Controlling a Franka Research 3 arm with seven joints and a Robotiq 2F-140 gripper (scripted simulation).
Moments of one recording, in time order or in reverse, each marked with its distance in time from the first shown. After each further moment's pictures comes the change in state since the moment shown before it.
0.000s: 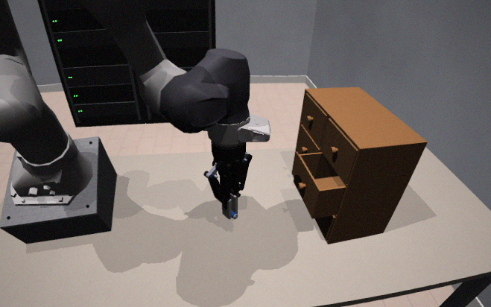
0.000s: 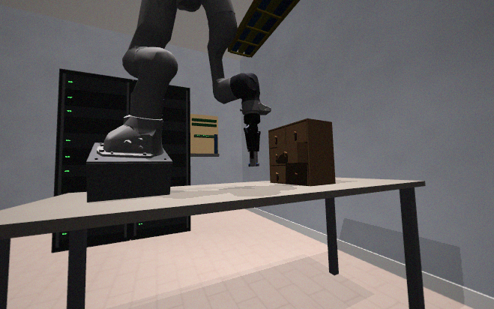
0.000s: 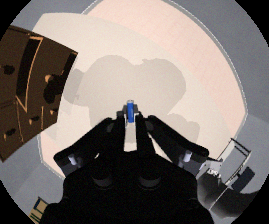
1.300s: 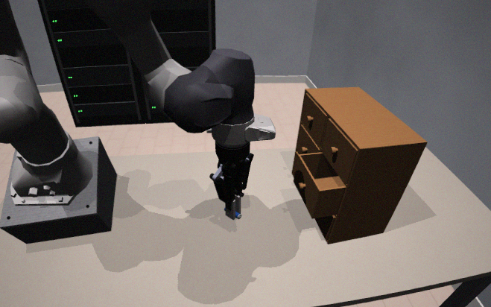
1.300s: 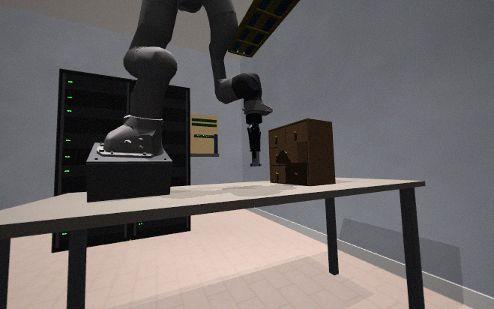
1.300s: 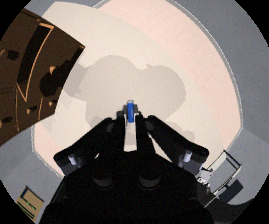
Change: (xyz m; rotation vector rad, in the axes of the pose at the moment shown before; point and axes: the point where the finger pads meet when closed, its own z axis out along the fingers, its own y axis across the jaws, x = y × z) arm 0.007 -0.005 0.000 -0.002 -0.001 -0.133
